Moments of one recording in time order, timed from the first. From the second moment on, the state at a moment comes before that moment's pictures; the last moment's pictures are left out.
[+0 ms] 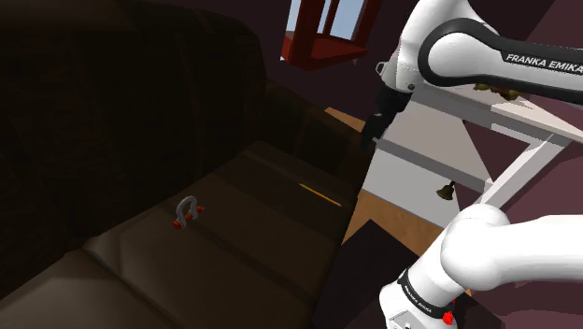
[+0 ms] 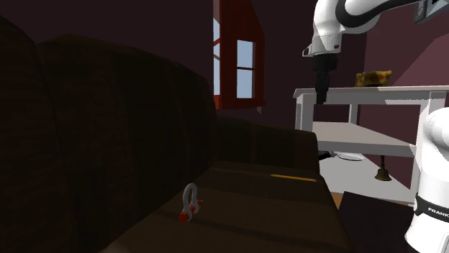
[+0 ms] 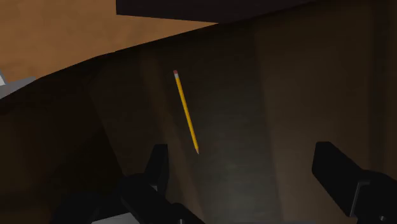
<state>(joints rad) -0.02 -0.78 0.02 -2.45 -0.06 1.70 -0.08</state>
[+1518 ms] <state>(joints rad) 0.09 -0.27 0.34 -2.40 -0.05 2.33 0.21</state>
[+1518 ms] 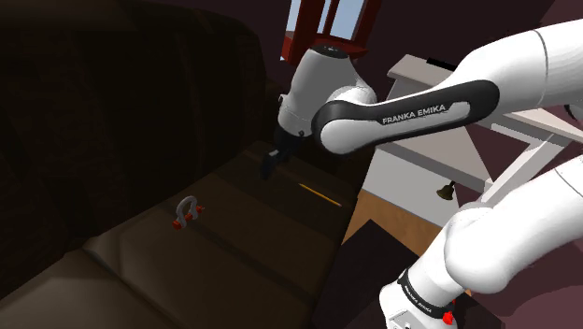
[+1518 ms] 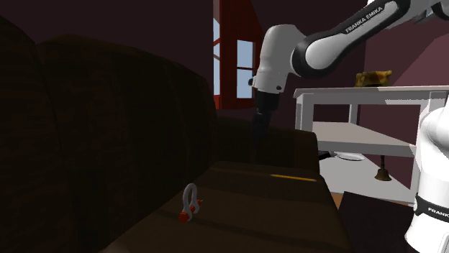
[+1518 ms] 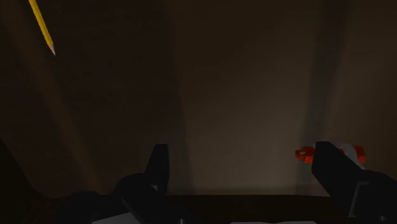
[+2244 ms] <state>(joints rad) 0.12 0.12 0.44 -2.15 -0.37 2.50 0.51</state>
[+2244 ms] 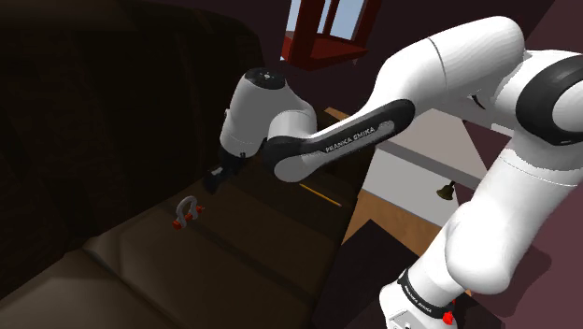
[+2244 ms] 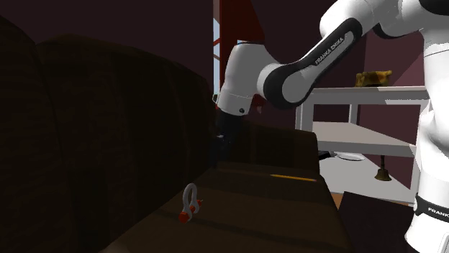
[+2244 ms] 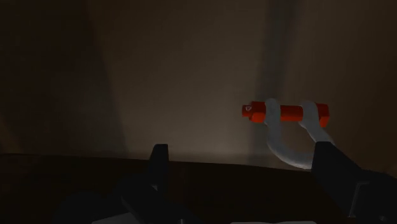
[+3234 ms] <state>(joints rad) 0.28 0.45 0.37 -1.90 -0.67 2.56 0.74</state>
